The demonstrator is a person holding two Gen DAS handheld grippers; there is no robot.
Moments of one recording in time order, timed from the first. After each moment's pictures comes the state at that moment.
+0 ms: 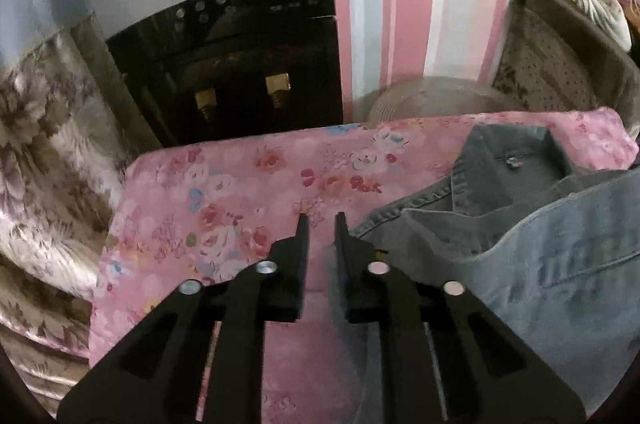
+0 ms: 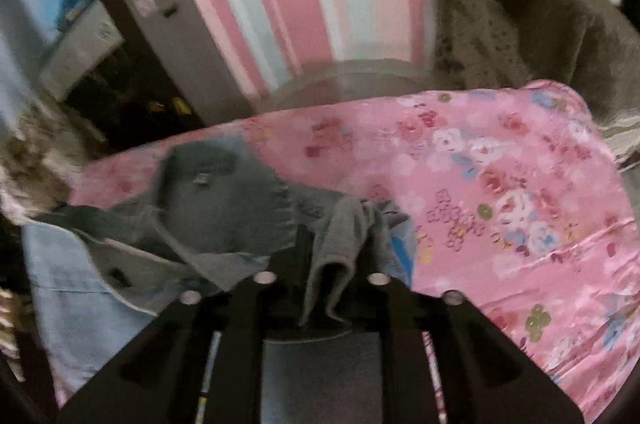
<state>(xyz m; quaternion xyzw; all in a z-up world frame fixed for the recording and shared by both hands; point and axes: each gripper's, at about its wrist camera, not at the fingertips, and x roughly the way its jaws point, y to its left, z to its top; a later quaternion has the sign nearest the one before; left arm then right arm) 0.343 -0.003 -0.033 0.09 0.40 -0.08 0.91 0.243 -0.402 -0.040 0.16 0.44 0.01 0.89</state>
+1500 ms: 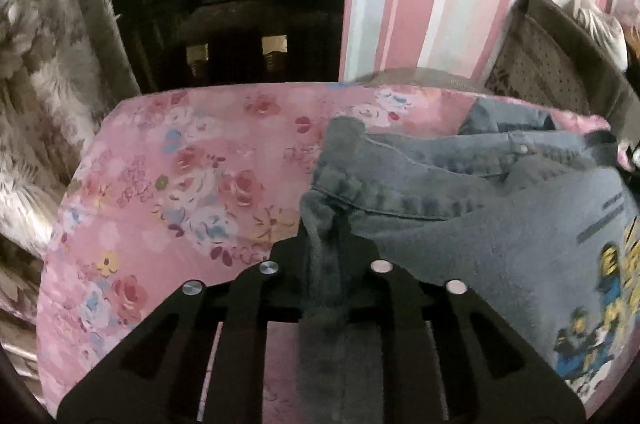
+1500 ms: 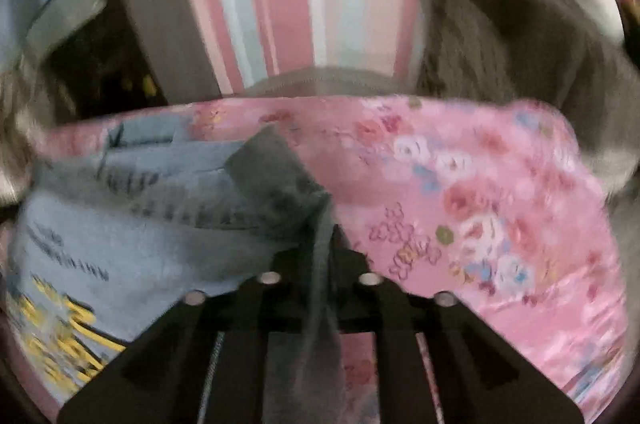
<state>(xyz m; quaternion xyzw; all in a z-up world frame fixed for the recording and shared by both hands) 0.336 0.015 -0.075 0.03 0.43 -0.10 0.90 0.262 -0.437 -0.075 0.09 0.43 -0.05 0.90</state>
